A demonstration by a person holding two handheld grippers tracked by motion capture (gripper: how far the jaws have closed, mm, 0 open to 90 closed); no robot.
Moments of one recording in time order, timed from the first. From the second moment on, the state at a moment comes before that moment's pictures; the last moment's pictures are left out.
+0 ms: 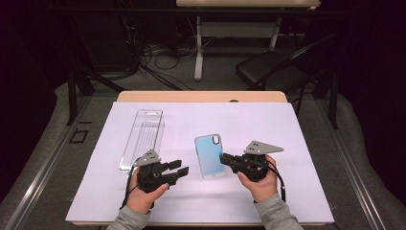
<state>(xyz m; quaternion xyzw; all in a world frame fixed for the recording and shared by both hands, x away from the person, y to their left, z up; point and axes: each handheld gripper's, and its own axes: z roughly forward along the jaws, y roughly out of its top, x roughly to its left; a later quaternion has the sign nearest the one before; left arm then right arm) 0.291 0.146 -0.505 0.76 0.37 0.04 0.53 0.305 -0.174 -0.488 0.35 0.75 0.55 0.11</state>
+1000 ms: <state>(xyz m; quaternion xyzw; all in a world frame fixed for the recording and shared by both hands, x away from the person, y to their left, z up) 0.296 0.148 -0.497 0.76 0.38 0.08 0.52 0.301 -0.173 -0.489 0.39 0.73 0.53 0.18</state>
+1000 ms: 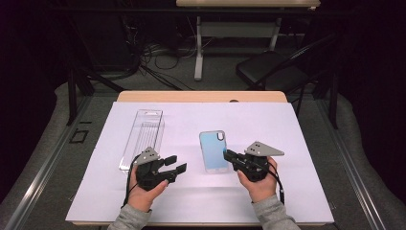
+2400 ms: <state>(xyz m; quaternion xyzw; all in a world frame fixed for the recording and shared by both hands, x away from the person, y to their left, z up) 0.344 0.122 -0.462 0.73 0.41 0.13 0.53 0.324 -0.123 -0.473 0.45 0.68 0.54 0.23</state>
